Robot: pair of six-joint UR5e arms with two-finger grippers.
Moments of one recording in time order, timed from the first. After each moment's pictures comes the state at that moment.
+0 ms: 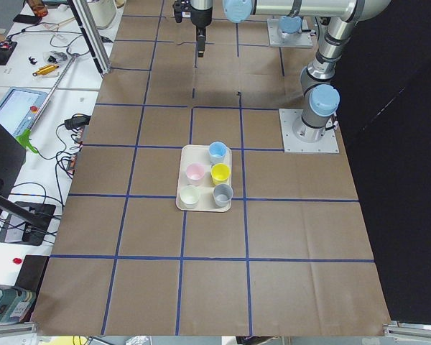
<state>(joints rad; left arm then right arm) -1.57 -1.57 -1.58 -1.51 1.56 -0.05 1.19 -1.48 1.53 -1.74 -1.55 -0.45</state>
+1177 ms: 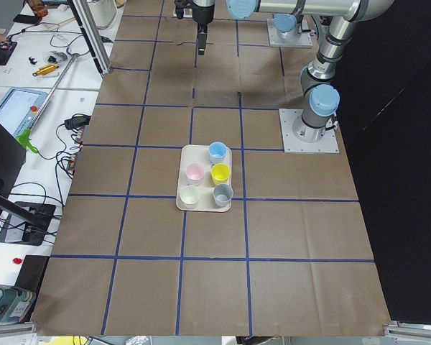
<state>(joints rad) -1.57 -1.55 -1.58 -1.51 1.58 -0.04 1.10 -1.22 1.49 -1.81 -1.54 -0.66</state>
